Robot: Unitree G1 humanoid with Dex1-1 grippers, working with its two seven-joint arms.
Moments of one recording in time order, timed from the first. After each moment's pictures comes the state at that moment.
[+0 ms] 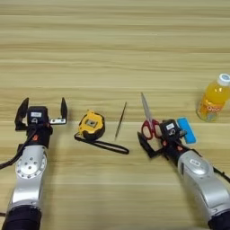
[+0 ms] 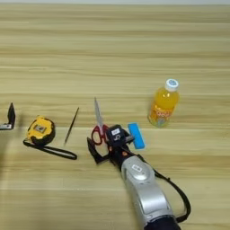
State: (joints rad) left arm -0.03 0.18 0.15 0.37 0.00 -0.40 0.00; right arm 0.00 -0.06 0.21 0.17 0.02 0.11 0.28
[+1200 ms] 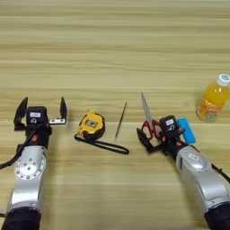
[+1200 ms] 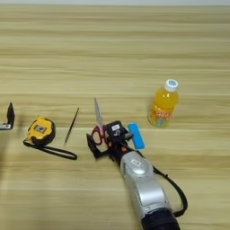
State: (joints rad) left arm -0.02 0.18 0.15 0.34 0.00 -0.40 0.00; right arm -0.04 -0.04 0.18 0.21 0.03 0.14 0.29
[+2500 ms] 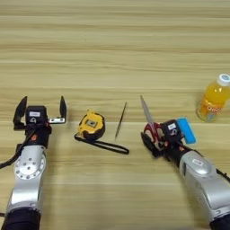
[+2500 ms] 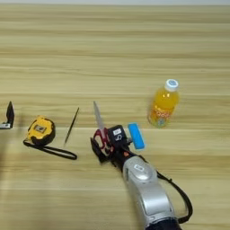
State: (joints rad) left arm -0.01 0.18 0.15 0.32 0.00 -0.39 0.00; right arm 0.03 -0.06 0.18 0.07 0.04 0.21 0.31
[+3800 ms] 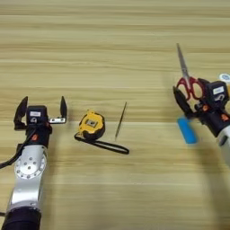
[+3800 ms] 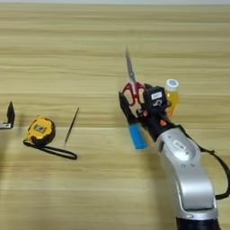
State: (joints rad) left arm -0.01 0.18 0.15 0.33 0.00 -0.38 0.00; right arm 0.01 -0.19 -0.05 -0.49 0.14 0.43 0.27
